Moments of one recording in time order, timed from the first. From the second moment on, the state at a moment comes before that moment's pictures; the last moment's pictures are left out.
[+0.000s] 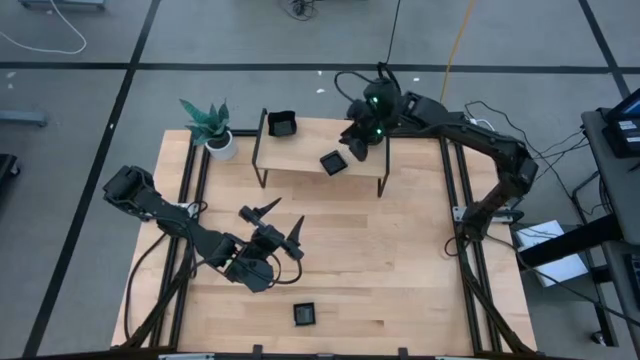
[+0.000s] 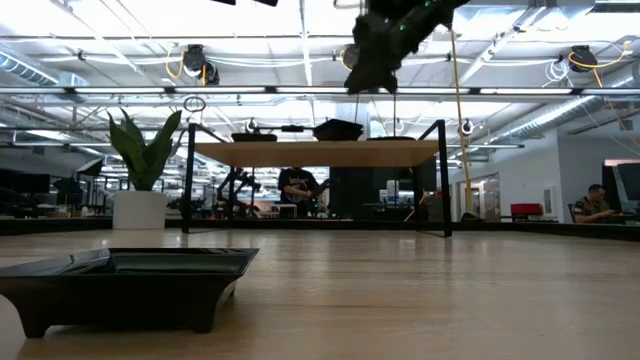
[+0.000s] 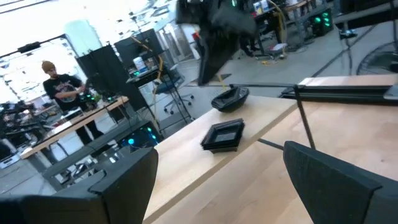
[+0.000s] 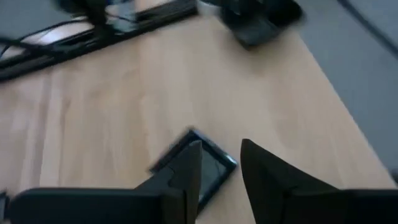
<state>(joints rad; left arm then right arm) -0.54 1.56 1.07 -0.01 -1.48 -0.16 -0.55 1.63 1.57 -0.67 -0.34 -0.02</state>
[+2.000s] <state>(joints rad) -0.50 1.56 1.07 -0.06 -0.95 -0.24 -0.25 1.55 1.10 -0.17 0.11 -0.47</state>
